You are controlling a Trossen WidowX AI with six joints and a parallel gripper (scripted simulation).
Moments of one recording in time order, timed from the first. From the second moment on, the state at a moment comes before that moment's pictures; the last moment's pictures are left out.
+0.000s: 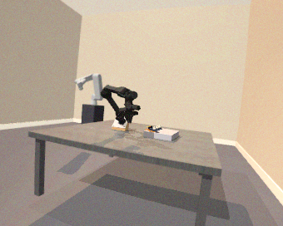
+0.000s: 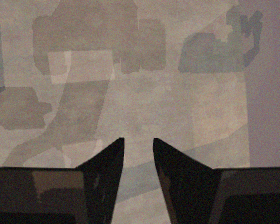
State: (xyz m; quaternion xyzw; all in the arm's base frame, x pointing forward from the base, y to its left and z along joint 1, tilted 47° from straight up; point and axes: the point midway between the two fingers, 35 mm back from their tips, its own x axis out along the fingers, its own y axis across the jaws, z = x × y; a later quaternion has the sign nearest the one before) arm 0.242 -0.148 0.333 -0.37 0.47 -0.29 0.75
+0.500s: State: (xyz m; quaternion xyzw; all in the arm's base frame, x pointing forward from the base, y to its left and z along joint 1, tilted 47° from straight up) arm 0.272 -0.127 0.323 -0.30 0.37 -0.27 0.84
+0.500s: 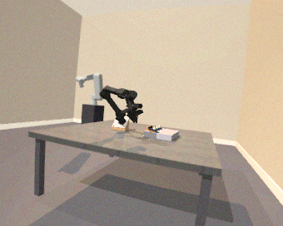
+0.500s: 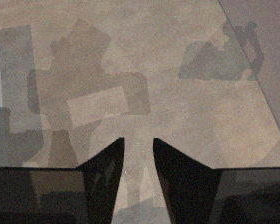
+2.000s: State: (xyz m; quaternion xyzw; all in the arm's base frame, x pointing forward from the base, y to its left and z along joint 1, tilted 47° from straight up) arm 0.320 -0.033 0.325 -0.07 0.05 -0.09 0.99
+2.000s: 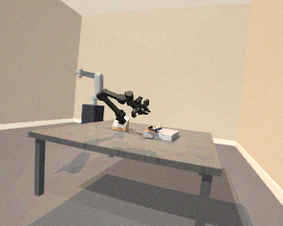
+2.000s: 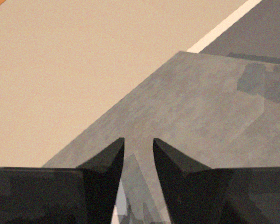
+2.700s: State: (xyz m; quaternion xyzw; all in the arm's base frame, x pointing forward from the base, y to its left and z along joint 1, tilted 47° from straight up) arm 0.344 -0.002 0.296 -0.01 0.09 -0.03 1.00
